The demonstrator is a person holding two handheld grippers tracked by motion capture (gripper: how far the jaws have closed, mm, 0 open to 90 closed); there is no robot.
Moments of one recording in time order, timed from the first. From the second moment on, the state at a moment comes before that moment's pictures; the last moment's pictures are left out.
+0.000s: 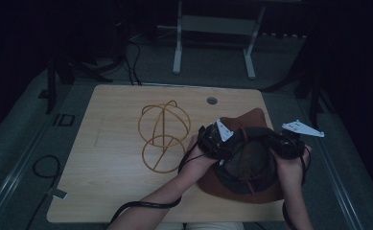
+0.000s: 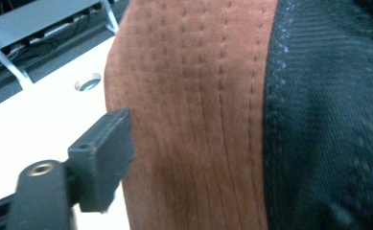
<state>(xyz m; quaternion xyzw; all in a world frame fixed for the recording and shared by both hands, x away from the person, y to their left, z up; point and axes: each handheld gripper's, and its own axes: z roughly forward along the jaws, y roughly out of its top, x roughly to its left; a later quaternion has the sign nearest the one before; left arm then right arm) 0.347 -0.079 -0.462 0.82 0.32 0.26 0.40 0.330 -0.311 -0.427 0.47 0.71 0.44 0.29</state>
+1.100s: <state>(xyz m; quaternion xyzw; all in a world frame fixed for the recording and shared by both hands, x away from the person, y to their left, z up) 0.340 -0.071 -0.422 0.77 0.30 0.36 0.44 0.267 -0.314 -0.424 0.41 0.73 0.47 0.27</state>
